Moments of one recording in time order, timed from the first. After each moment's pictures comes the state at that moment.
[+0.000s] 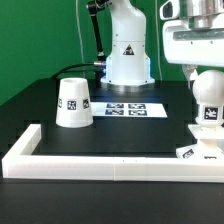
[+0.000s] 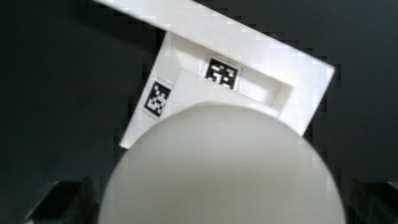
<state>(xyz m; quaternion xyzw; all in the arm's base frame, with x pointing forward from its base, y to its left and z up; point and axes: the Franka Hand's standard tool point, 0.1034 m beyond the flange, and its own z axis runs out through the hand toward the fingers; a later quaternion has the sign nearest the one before) 0.606 0.105 0.124 -0.87 0.48 0.00 0.07</state>
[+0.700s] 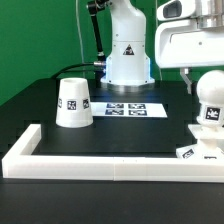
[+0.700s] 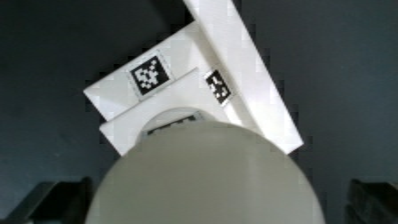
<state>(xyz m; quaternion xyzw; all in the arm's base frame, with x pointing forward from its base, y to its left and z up) 0.606 0.114 0.123 -0.97 0.21 -0.03 0.07</state>
